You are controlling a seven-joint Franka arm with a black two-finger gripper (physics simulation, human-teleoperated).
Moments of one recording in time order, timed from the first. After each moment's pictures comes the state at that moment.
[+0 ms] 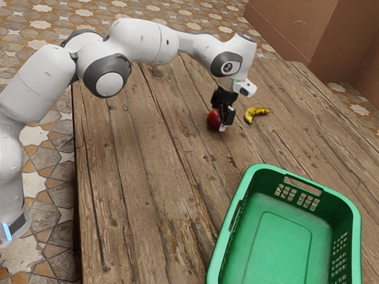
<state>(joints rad) 0.19 0.60 0.08 -1.22 -0.08 1.77 0.24</state>
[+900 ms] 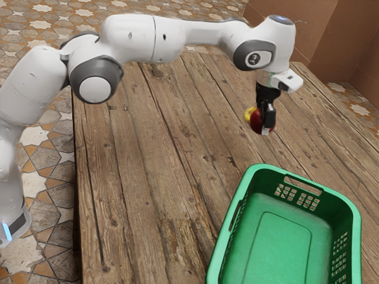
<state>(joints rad) -0.08 0.51 0.06 -1.07 -0.07 1.78 0.25</state>
